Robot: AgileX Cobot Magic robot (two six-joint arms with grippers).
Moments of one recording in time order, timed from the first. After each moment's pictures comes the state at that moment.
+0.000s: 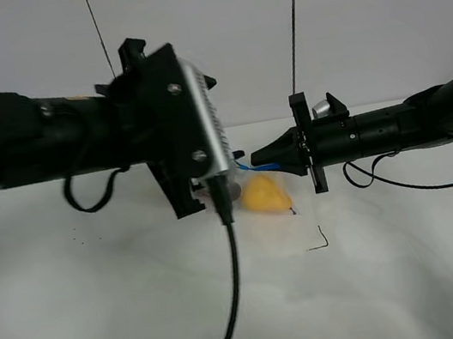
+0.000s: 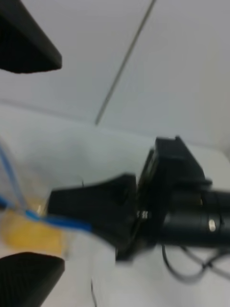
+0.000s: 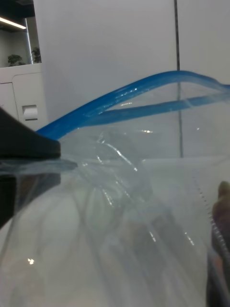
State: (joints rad) left arm -0.79 1.43 -0.94 -0.89 -0.09 1.85; right arm 0.11 1.99 -1.00 1.67 1.18 -0.86
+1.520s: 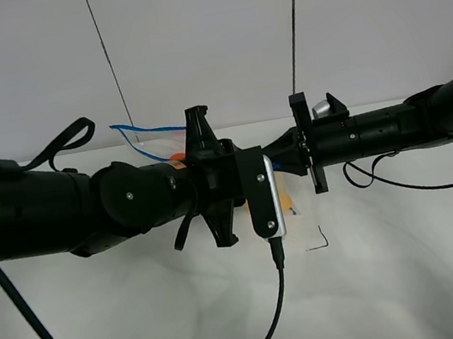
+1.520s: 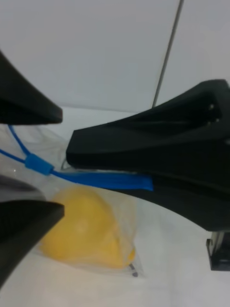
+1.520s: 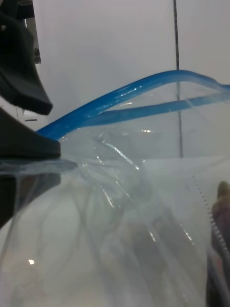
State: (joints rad) left arm -0.85 1.72 -0.92 -0.74 -0.37 1.83; right arm 0.11 1.99 -1.00 1.67 1.18 -0.86
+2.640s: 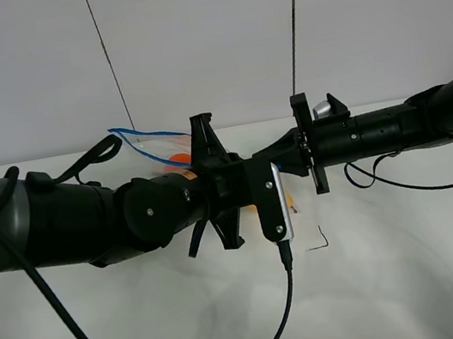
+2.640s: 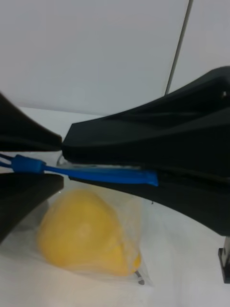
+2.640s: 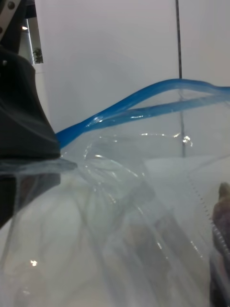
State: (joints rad) left arm -0.88 1.77 -0.92 -0.73 -0.47 1.79; right arm 0.10 1.99 -1.00 1.66 1.18 -0.85
